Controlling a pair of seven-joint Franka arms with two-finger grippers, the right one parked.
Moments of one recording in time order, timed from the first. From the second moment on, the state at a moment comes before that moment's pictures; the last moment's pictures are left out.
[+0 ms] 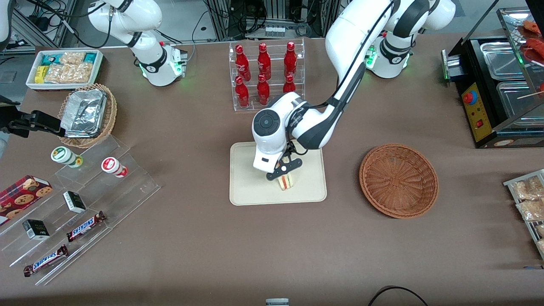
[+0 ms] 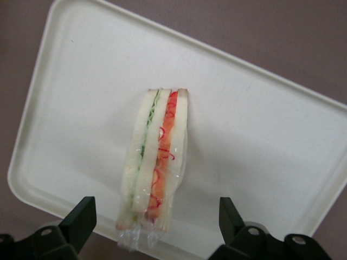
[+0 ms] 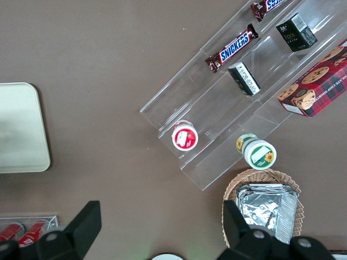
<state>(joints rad) -0.76 0.74 -0.03 -1.32 0.01 1.99 -1.23</state>
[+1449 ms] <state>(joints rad) -0.22 0.22 -0.01 -1.53 0.01 1.59 -0.33</state>
